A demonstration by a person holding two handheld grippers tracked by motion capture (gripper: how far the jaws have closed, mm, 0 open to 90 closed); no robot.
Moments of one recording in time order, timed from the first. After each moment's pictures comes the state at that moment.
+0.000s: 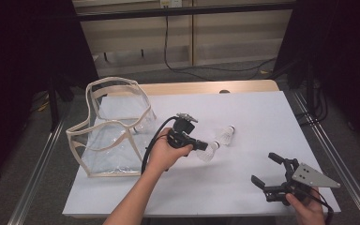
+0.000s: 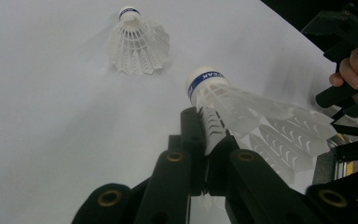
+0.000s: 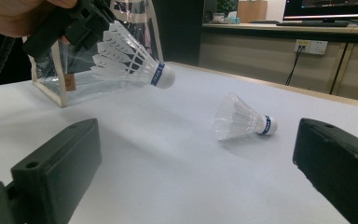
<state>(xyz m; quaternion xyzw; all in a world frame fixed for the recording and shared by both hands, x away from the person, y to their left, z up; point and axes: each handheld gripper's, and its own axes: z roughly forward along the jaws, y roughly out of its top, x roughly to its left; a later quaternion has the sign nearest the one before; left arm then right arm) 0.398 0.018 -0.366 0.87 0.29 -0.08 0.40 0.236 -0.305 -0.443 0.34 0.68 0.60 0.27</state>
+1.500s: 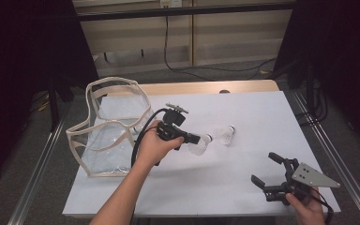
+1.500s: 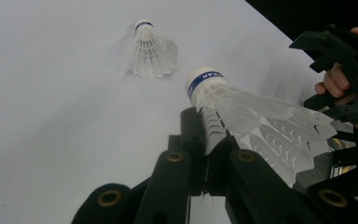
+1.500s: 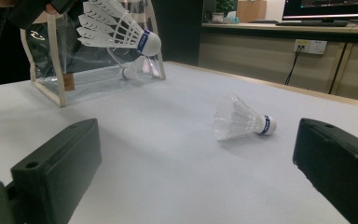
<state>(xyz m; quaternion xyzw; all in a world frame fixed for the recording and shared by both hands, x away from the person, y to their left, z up) 0.402 0.040 -0.333 0.86 0.31 -0.07 0.39 0.236 -0.305 -0.443 0.34 0.68 0.60 0.27</state>
